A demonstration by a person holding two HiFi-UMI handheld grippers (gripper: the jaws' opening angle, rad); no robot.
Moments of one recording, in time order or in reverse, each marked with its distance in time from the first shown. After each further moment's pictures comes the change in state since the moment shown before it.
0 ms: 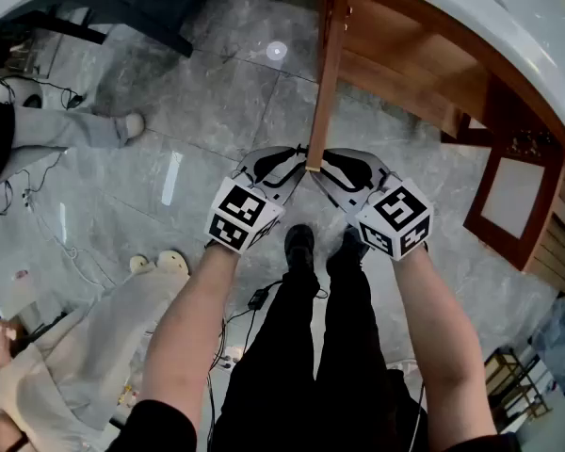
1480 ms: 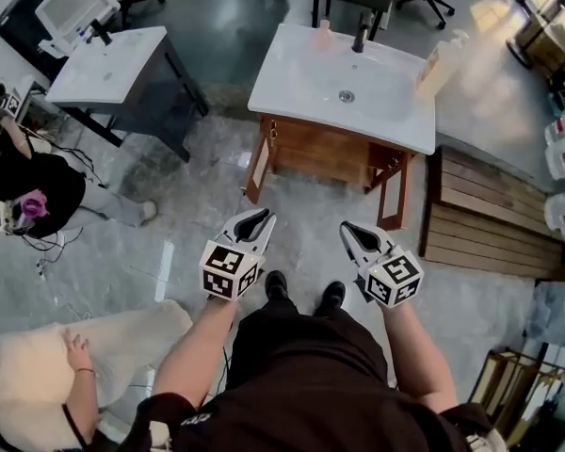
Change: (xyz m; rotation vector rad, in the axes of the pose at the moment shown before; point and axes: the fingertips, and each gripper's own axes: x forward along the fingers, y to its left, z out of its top) left arm -0.269 -0.227 0.265 0.008 -0.201 0.090; right arm -0.377 0.182 0.157 0.027 -0.244 -0.367
